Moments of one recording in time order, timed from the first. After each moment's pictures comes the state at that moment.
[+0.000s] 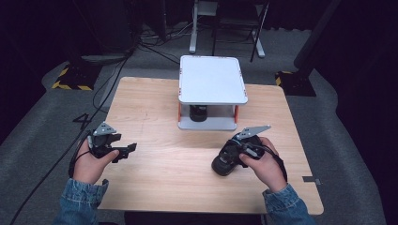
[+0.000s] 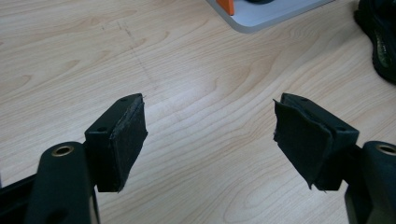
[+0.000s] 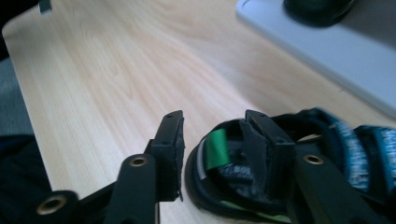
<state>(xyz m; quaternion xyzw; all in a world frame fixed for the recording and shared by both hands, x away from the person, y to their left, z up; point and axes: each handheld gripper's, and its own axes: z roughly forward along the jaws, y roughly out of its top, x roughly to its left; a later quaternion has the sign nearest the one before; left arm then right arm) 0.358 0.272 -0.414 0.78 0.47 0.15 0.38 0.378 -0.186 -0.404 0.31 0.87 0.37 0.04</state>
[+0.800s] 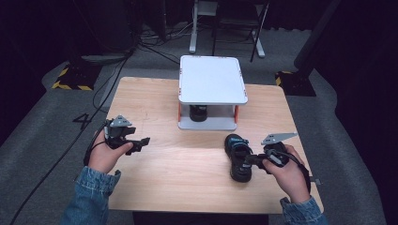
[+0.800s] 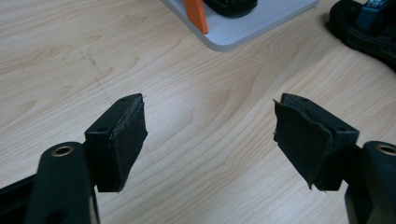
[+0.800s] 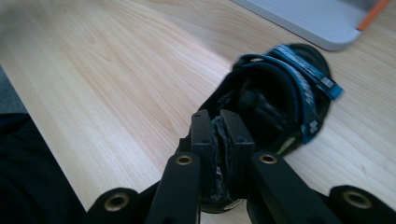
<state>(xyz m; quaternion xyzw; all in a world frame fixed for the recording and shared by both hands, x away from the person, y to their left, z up) 0.388 0.238 -0.411 0.80 0.43 0.13 0.39 0.351 -0.248 -0.390 0.37 0.86 0.35 0.06</state>
